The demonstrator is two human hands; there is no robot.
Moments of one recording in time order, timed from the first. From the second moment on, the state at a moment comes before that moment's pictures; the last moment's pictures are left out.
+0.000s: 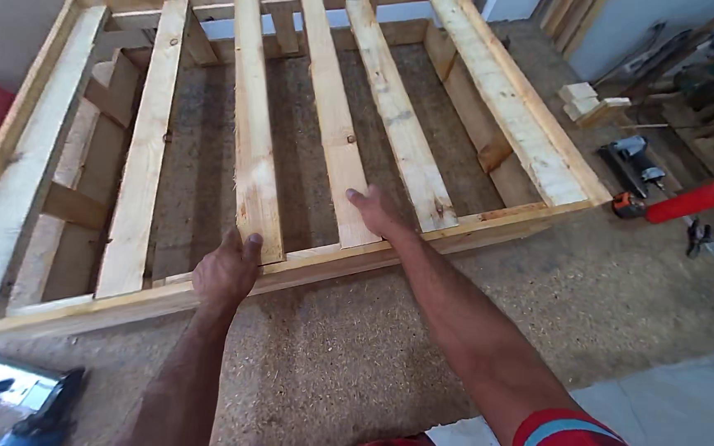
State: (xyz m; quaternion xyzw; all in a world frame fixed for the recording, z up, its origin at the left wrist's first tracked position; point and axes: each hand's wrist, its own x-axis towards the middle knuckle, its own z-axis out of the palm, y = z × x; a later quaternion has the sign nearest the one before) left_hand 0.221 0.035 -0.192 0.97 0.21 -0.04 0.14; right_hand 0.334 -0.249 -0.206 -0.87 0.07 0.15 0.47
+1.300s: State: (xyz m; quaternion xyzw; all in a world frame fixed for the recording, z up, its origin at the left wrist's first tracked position) left_hand 0.225 0.022 -0.194 0.96 0.26 -0.02 0.13; right_hand 0.338 -0.445 -0.164 -0.95 0.05 0.18 0.25
